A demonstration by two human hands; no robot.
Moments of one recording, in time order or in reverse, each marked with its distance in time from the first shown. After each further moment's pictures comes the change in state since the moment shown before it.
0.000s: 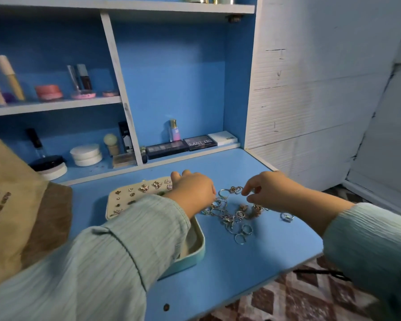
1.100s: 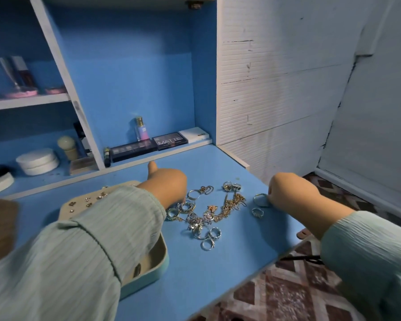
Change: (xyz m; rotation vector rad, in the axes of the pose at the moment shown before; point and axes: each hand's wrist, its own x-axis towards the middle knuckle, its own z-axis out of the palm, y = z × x) left_hand 0.047 0.017 0.000 0.333 -0.112 0.001; right_hand -0.010 0.073 -0.005 -0.157 -0.030 0.459
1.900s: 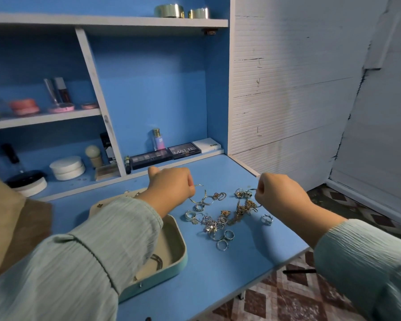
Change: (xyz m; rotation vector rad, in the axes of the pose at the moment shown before) left_hand -0.041 -0.032 -0.001 -0.447 0.338 -0.008; right_hand -0.019 -0.034 -0.002 0.176 0.259 -0.166
